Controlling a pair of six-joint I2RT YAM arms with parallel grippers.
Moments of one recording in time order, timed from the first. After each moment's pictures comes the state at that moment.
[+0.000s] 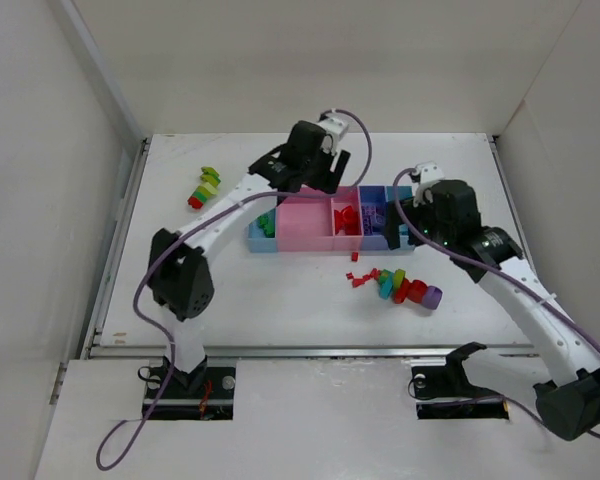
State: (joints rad) left arm -0.66 1.93 1.77 -0.48 0.01 -0.05; right arm 0.36 1.05 1.08 -0.60 0.00 0.07
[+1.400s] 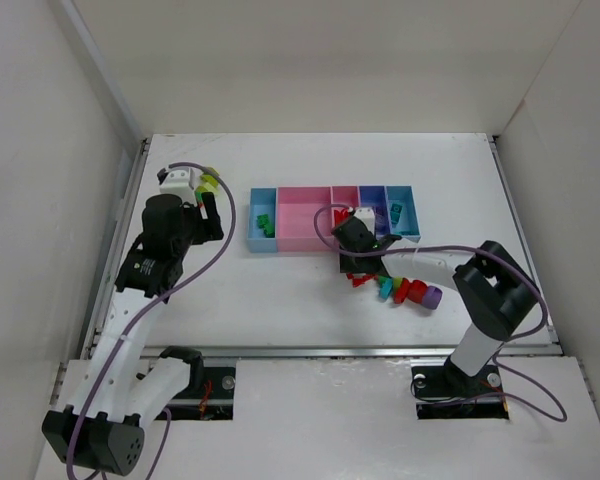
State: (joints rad) left arm -0.20 0.87 0.92 -0.50 -0.14 -0.18; right arm 0.74 1.67 0.96 -0.30 0.40 0.59
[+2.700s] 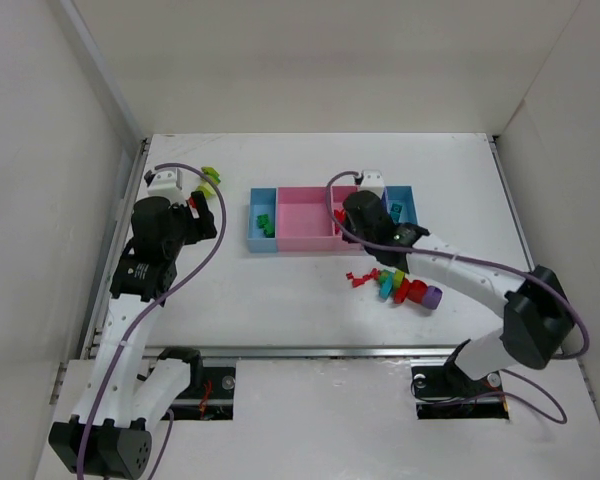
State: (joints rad) left arm -0.12 0.84 0.90 -0.48 -0.07 -0.21; right arm 0.79 1.44 1.03 -0.23 0.47 0.52
